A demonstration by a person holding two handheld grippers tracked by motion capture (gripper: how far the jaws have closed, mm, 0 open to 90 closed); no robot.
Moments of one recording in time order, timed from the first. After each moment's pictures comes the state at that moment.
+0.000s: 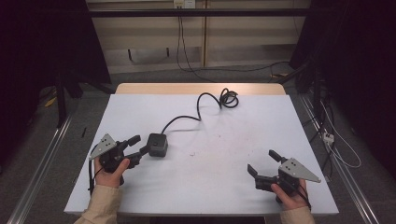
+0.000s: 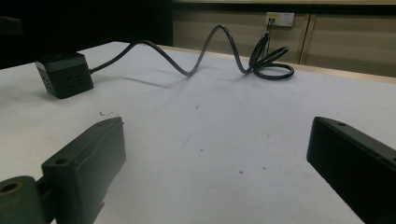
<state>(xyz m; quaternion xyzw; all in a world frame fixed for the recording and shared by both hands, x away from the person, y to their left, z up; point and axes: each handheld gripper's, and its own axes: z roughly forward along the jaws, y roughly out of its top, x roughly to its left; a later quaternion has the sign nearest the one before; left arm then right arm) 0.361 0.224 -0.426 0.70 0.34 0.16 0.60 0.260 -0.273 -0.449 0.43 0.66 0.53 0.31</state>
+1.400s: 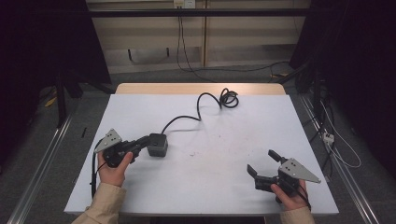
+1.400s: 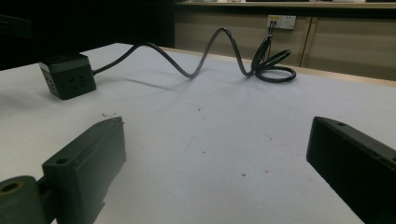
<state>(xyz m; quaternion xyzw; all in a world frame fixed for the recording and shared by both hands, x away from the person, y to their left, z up) 0.372 0.215 -0.419 0.73 0.33 0.15 0.58 0.258 -0.271 -0.448 0.42 0.66 0.53 0.31</state>
